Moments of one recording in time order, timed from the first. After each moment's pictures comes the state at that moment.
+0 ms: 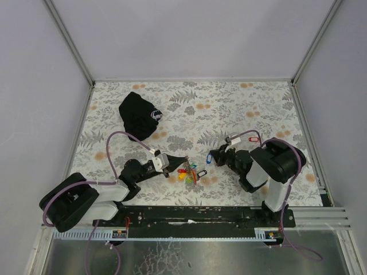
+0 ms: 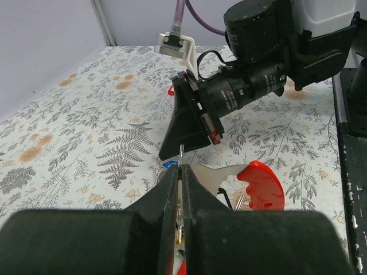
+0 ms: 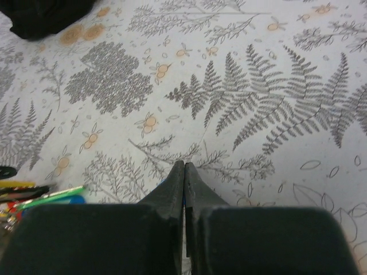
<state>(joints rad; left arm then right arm) -0.72 1.25 0.12 1.29 0.46 0.08 0.55 1.83 0.18 1.42 -0.09 0.31</state>
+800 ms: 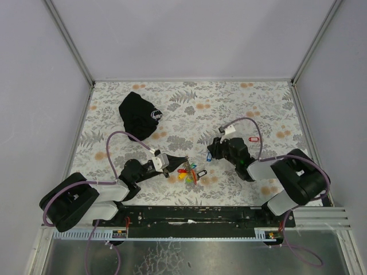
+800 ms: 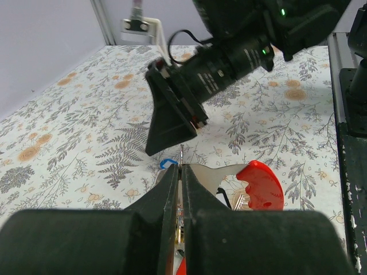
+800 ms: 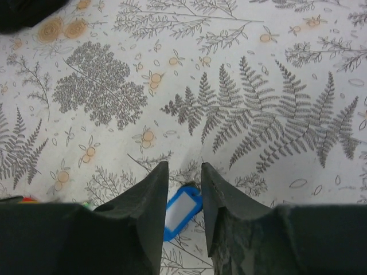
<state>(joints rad) -0.72 1.25 0.12 1.29 0.46 0.08 0.58 1.60 0.32 0.93 -0.02 0.27</state>
